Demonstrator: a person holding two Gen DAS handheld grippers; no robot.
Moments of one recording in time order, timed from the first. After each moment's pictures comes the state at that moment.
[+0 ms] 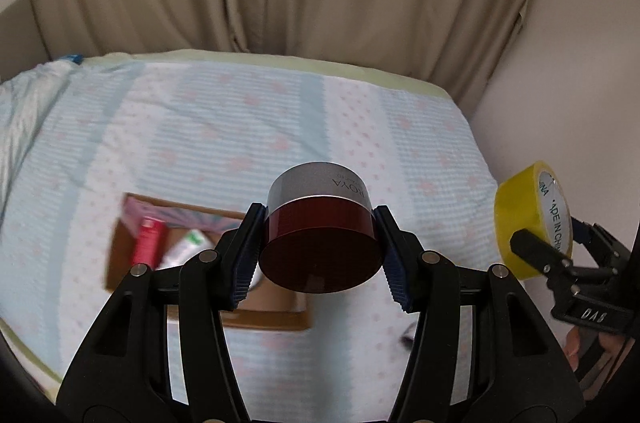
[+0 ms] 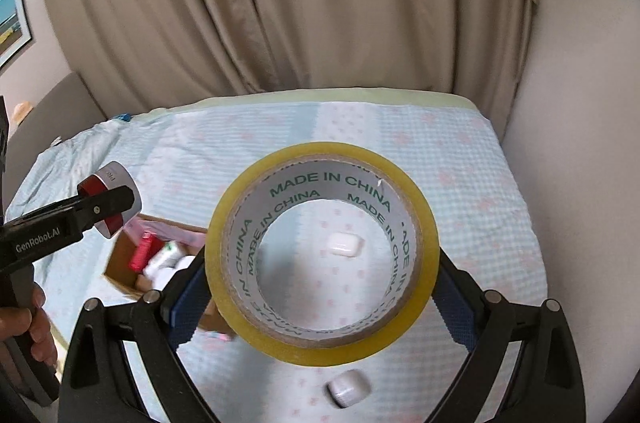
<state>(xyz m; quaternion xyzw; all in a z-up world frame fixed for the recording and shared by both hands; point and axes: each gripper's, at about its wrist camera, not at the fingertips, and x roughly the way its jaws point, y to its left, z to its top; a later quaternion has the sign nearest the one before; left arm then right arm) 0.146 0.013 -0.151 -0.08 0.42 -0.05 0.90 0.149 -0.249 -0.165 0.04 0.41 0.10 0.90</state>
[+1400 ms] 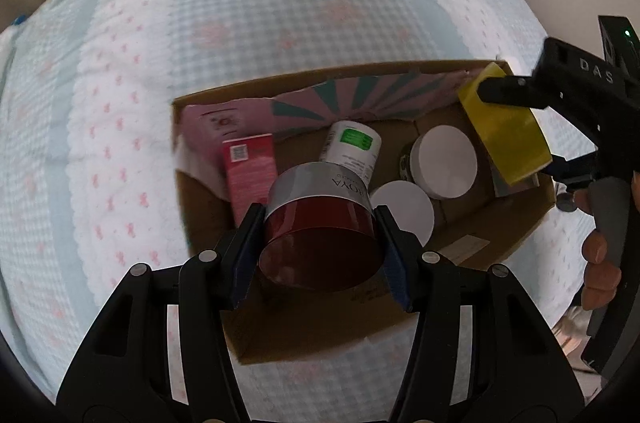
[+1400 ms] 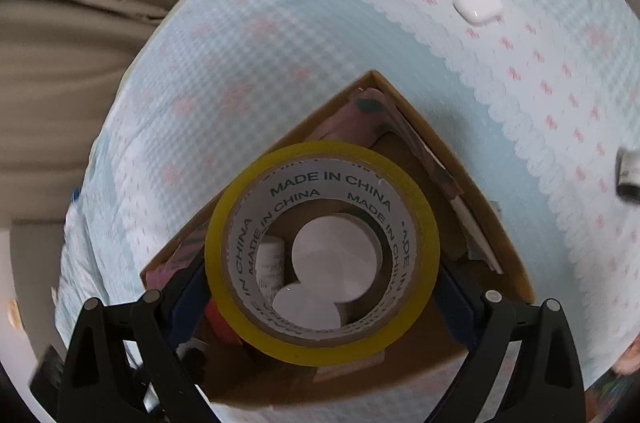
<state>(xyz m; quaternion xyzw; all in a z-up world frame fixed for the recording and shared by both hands) 0.223 0.214 -0.377 0.03 0.60 -0.15 0.79 0.235 -0.039 -0.384 0.36 0.59 -0.08 0.72</state>
